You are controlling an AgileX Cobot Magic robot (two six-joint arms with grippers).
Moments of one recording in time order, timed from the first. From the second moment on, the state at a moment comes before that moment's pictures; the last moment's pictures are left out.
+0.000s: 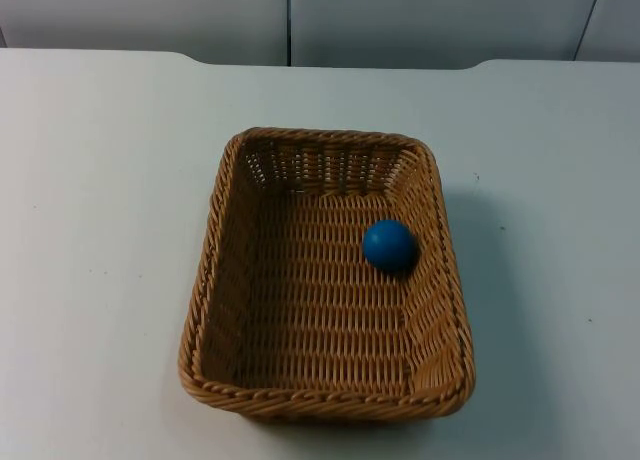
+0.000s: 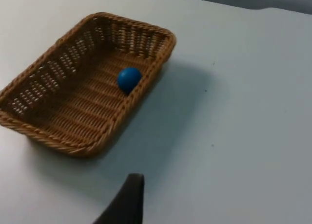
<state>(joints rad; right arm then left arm) 0.42 0.00 -0.51 -0.06 1.09 0.02 -0.18 0.01 -0.51 -0.01 1.09 -0.08</state>
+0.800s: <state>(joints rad) 0.04 0.00 -0.51 -0.06 1.09 0.02 -0.18 0.01 -0.51 -0.01 1.09 -0.08</state>
